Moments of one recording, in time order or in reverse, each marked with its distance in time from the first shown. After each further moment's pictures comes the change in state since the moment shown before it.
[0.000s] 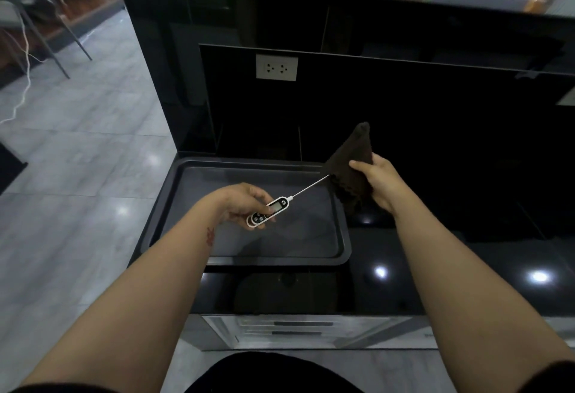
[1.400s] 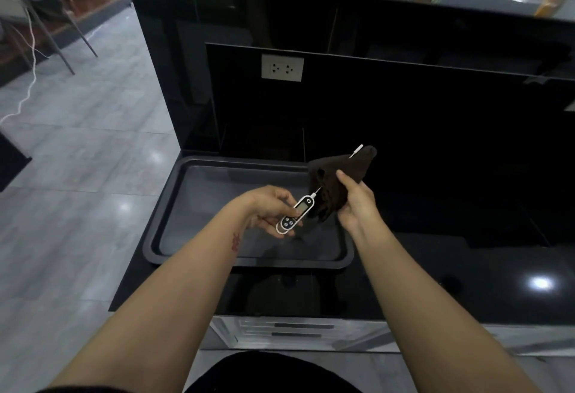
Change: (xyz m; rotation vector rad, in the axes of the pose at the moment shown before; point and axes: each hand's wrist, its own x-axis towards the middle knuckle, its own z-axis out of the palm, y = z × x) left_hand 0.005 0.018 0.035 -0.106 -0.031 0.026; right_hand -0.034 0.025 0.063 0.631 0.187 0.156
